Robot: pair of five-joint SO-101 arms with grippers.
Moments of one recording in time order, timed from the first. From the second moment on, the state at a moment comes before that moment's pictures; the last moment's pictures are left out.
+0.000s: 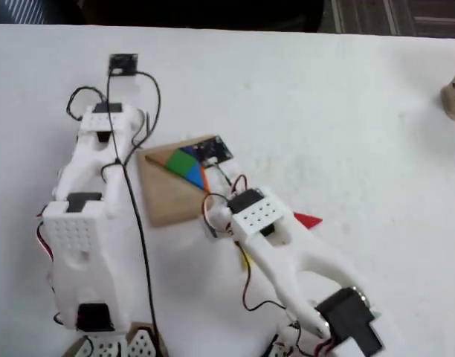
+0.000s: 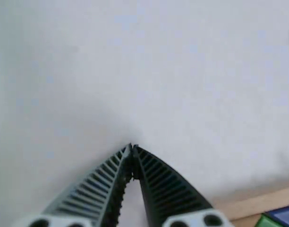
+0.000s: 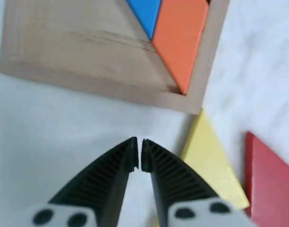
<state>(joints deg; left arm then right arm) -7.4 38.5 -10.9 48.3 1.0 -36.7 -8.5 44.4 48.0 -3.5</state>
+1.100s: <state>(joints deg) -4.4 38.3 -12.4 60.5 0.0 -25.4 3.4 34.6 33.7 -3.8</state>
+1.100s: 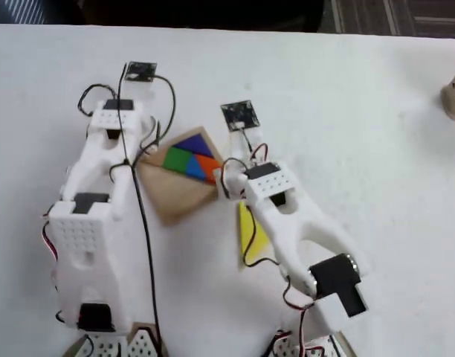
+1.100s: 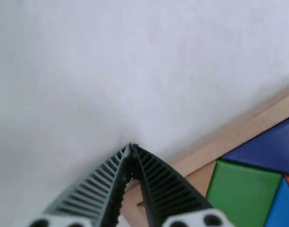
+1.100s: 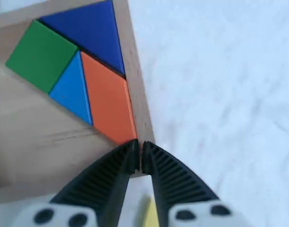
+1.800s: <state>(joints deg) 1.8 0.2 44.0 33.8 0.0 -21.5 0.2 29.5 49.2 -3.8</state>
